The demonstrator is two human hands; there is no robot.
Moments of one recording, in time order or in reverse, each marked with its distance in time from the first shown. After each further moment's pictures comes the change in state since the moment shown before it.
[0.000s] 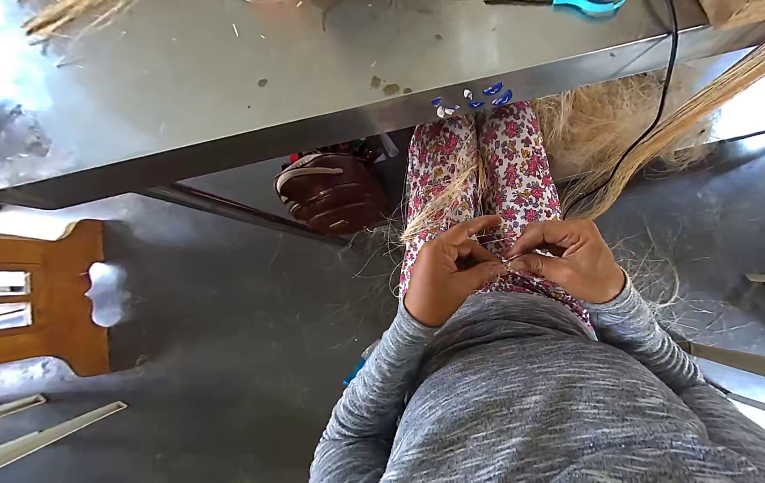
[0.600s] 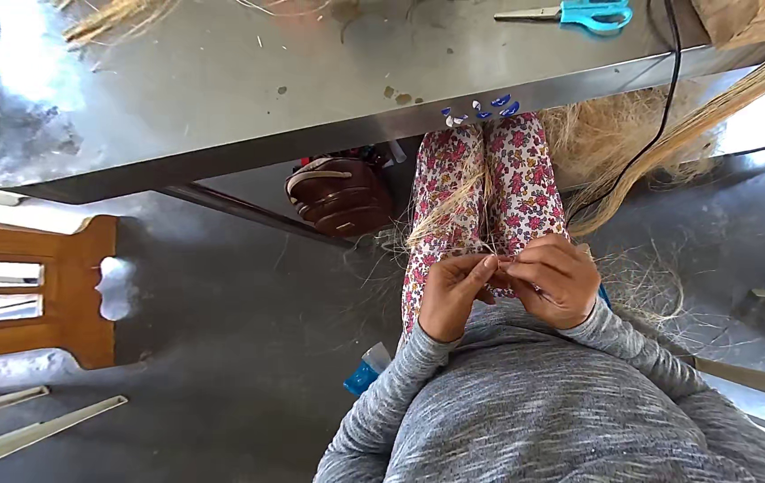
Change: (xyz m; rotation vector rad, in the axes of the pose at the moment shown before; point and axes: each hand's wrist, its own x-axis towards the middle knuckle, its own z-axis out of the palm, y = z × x) left_hand -0.021 -0.010 0.023 -0.289 0.224 -0.236; right_hand -0.011 0.020 0.029 -0.647 0.286 -0.576
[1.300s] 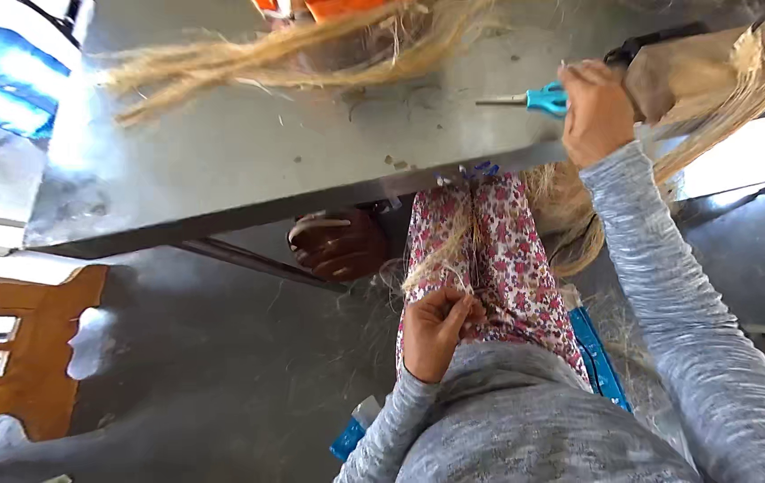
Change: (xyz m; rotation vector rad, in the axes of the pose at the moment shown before) left_hand 0.008 0.007 -0.006 0.158 0.126 0.164; right_hand 0.175 0.143 -0.058 -0.652 -0.374 0.430
